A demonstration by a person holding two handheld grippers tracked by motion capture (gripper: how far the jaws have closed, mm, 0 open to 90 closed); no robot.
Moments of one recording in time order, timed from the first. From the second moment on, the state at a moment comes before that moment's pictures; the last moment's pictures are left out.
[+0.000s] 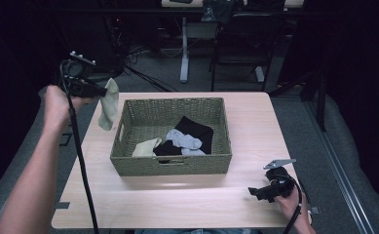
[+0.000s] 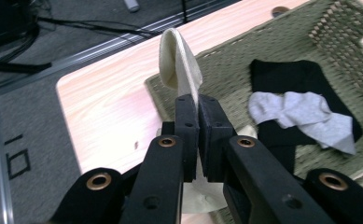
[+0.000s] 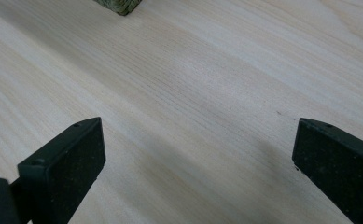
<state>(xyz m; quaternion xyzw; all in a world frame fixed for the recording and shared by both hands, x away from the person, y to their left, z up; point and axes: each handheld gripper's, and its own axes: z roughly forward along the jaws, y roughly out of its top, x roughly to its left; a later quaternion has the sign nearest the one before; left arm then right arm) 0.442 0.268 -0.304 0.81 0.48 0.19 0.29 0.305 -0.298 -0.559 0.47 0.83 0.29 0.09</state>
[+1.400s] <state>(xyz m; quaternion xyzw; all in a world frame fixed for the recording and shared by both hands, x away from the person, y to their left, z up) 0.454 0.324 -0.496 0.77 0.59 0.07 0.22 0.305 -0.298 -0.559 0.47 0.83 0.29 0.09</state>
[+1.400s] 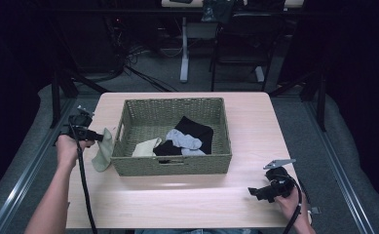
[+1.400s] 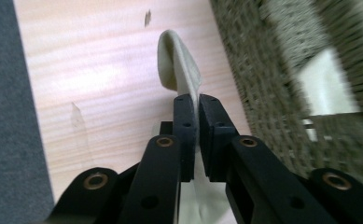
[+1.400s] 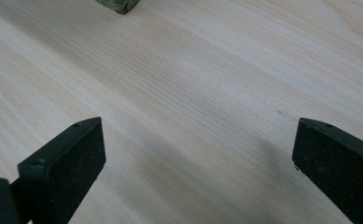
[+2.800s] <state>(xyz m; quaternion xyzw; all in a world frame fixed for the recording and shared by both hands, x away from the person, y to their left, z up) 0.491 0.183 -0.428 0.84 0.48 0.12 0.23 0.304 -0.298 -0.558 0.46 0.83 0.29 0.09</state>
